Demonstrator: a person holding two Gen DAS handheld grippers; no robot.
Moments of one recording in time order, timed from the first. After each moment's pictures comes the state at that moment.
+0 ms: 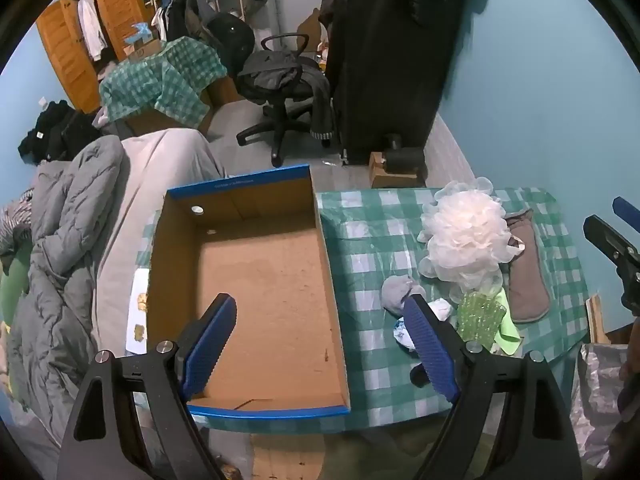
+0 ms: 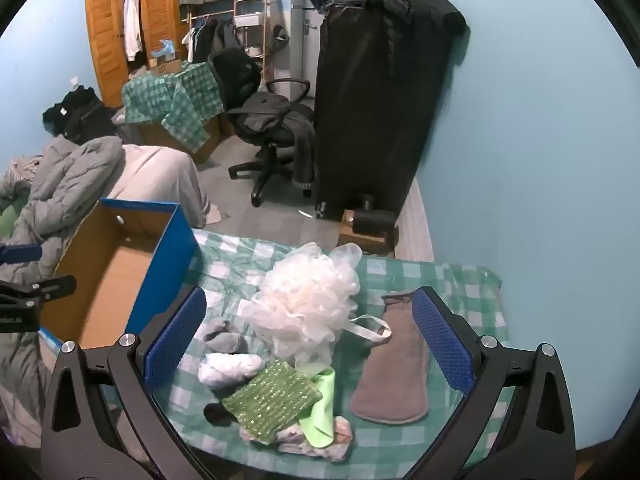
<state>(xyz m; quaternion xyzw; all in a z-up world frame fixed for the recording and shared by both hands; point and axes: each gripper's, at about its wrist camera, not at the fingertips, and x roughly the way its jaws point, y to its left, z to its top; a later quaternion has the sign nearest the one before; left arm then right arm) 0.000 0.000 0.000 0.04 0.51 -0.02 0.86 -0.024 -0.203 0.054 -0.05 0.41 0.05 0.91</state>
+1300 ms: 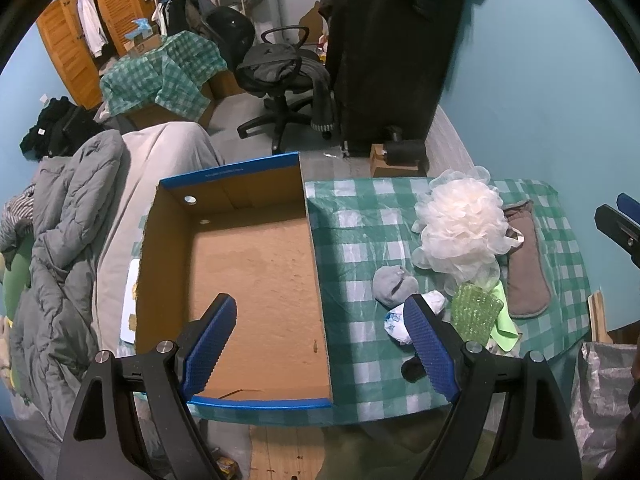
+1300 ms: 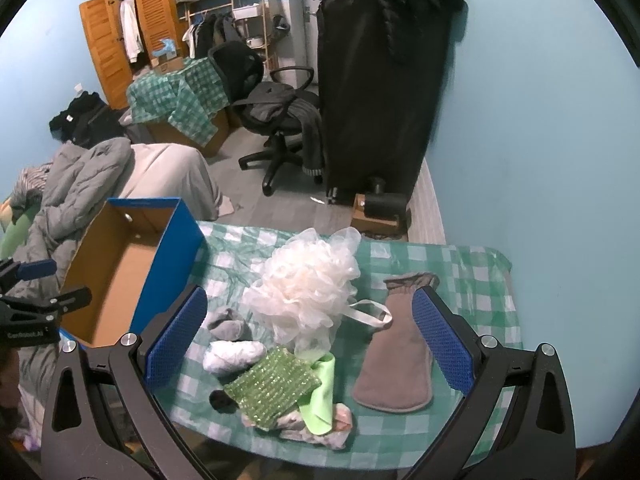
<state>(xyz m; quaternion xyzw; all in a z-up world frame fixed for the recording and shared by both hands) -0.004 -0.018 -0.007 0.03 0.52 -0.02 0.85 -0.028 -0.223 0.051 -0.01 0.43 0.06 0.90</state>
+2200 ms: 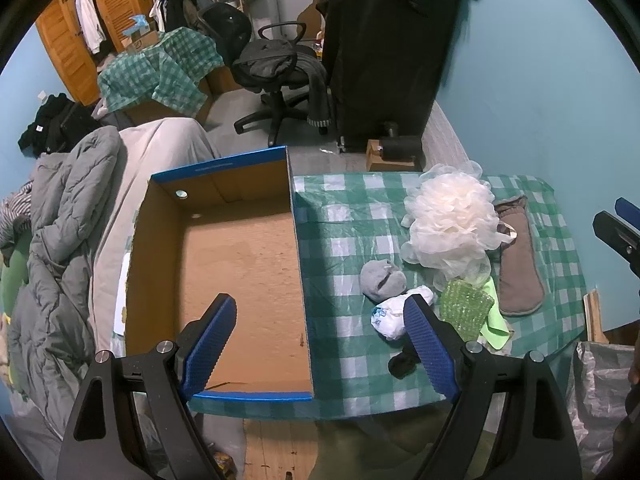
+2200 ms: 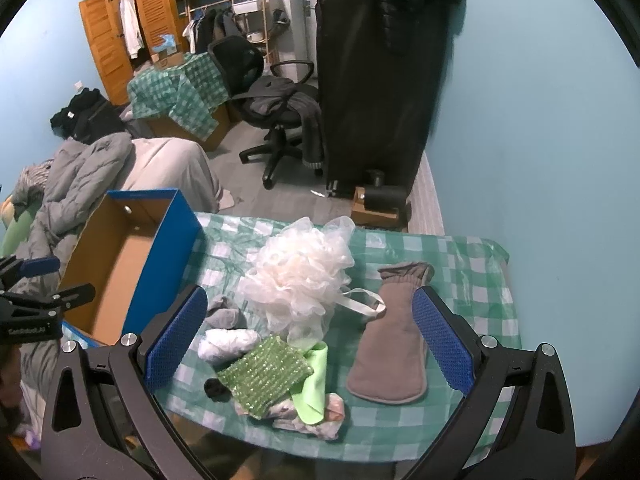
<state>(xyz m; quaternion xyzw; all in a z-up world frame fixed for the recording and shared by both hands) -0.008 -0.025 -0.010 0.03 0.53 -0.02 0.85 -0.036 -0.237 0.047 -0.01 0.44 0.07 0.90</state>
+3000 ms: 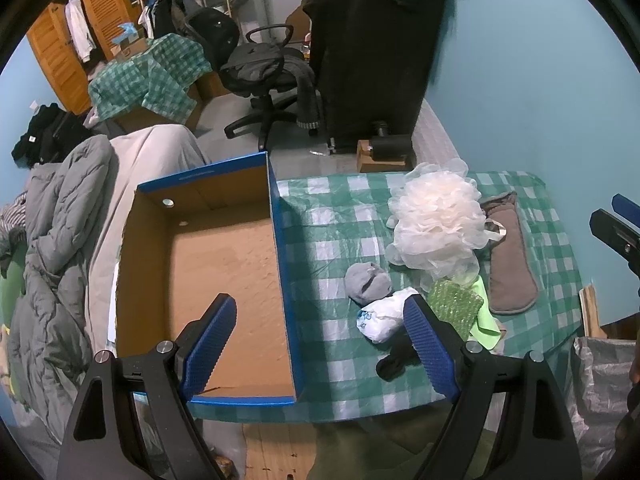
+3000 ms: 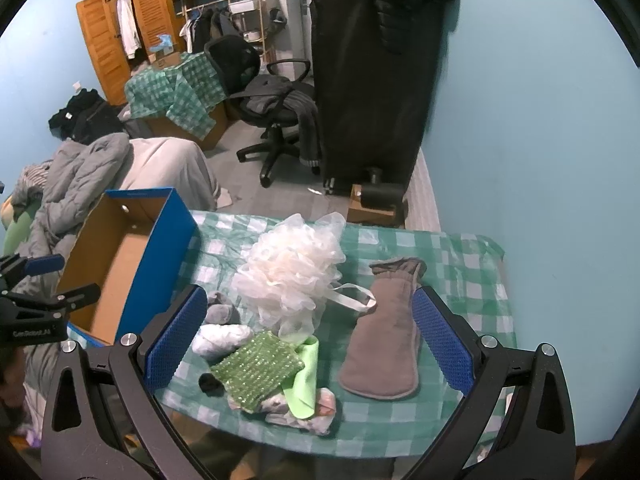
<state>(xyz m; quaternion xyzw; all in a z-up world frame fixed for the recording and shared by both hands) -0.004 -0.048 -0.009 0.04 0.53 -0.03 0.85 -0.036 -0.240 0.046 -0.01 0.44 0.06 0.89</state>
